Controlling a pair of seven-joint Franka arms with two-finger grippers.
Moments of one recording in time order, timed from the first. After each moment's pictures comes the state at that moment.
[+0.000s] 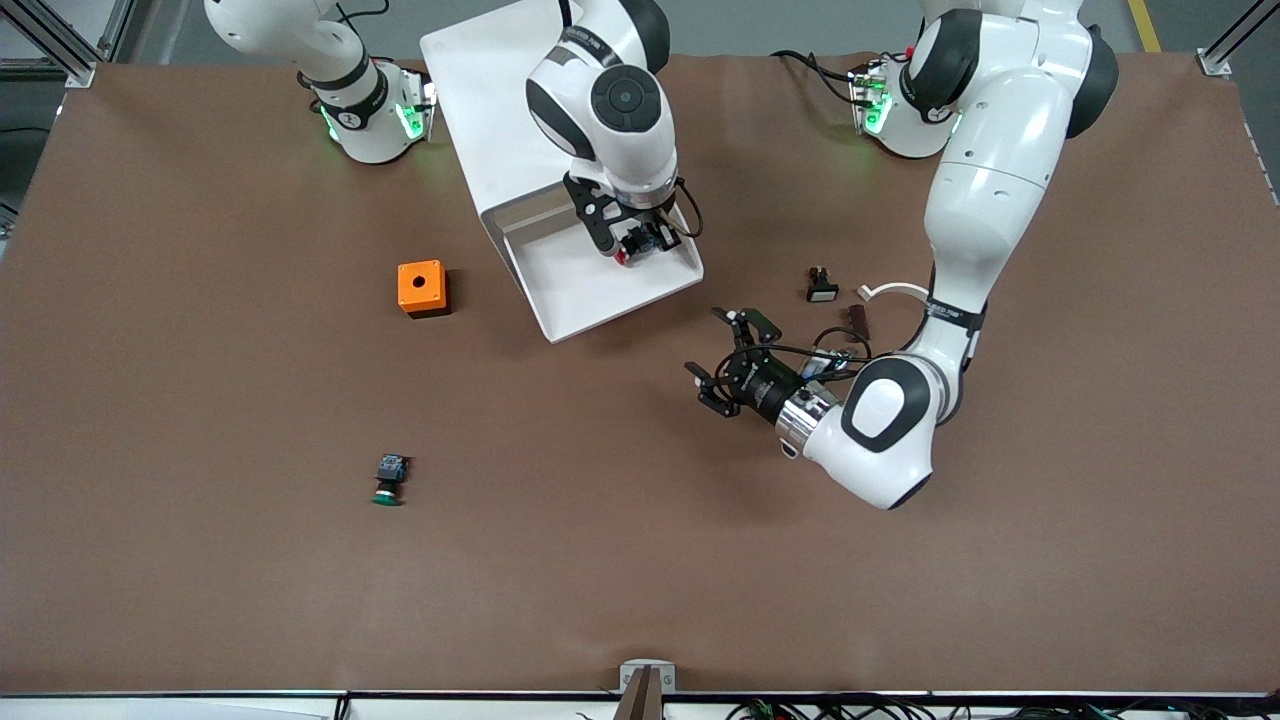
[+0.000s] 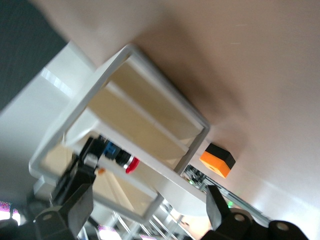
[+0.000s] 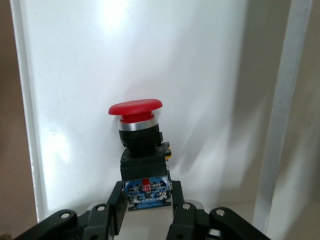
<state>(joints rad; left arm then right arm) -0.32 0.96 -0.04 -1.15 -0.99 1.40 -1.49 0.94 0.38 -0.01 -1.73 0.22 2.06 1.95</state>
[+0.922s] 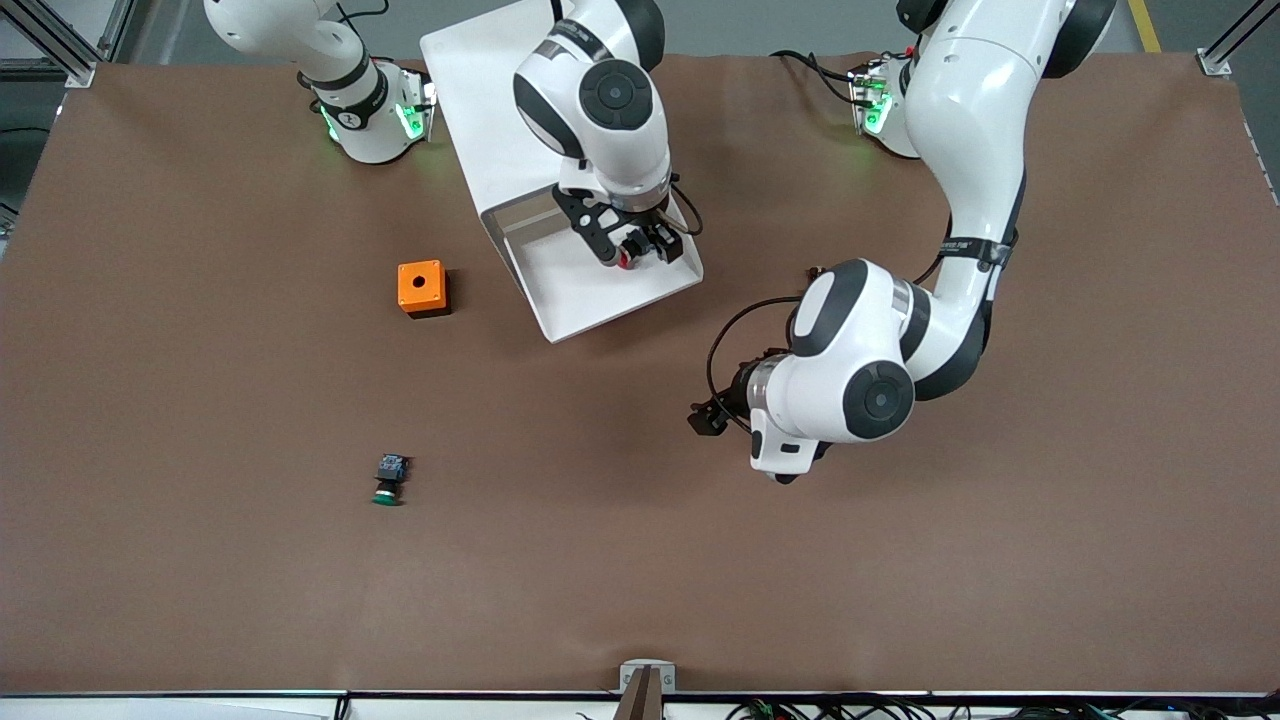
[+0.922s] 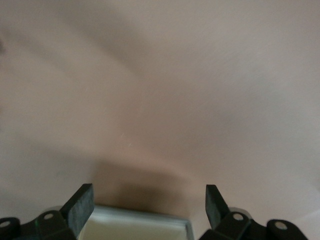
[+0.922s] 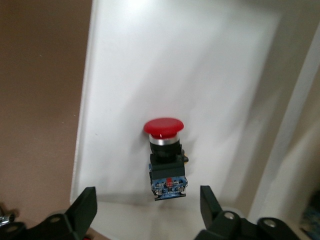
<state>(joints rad) -0.48 0.76 -0.02 -1.14 -0.38 1.79 -1.07 0.90 0.37 -0.04 -1.62 0.20 1.92 1.72</state>
